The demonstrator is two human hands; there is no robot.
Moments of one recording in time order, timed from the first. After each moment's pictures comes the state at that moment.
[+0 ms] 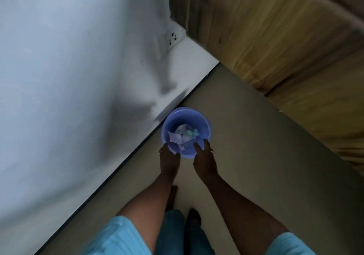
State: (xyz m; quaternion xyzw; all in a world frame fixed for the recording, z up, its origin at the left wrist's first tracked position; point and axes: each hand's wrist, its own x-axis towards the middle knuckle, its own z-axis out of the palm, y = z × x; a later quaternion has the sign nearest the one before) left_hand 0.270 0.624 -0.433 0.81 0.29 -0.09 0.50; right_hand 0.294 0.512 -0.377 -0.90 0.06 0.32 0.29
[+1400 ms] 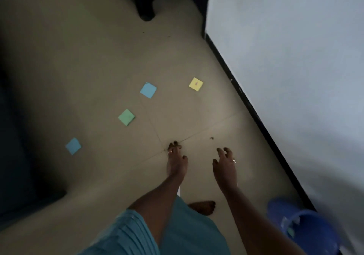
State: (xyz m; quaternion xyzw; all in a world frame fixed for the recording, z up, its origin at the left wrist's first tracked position) left_hand -0.238 0.611 -0.317 0.18 0.88 0.11 0.42; right_hand -0.100 0.663 -0.301 -0.63 -0.67 0.39 -0.10
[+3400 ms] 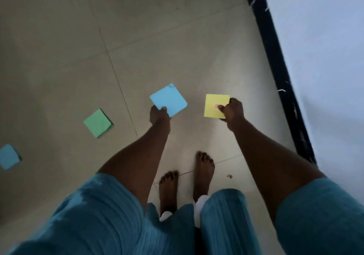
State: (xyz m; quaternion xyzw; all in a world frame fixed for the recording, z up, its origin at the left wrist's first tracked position) left_hand -0.478 0.831 -0.666 -0.20 0.82 0.39 0.37; right_hand -0.334 0.960 -0.658 -0.71 -0.42 0.56 -0.01
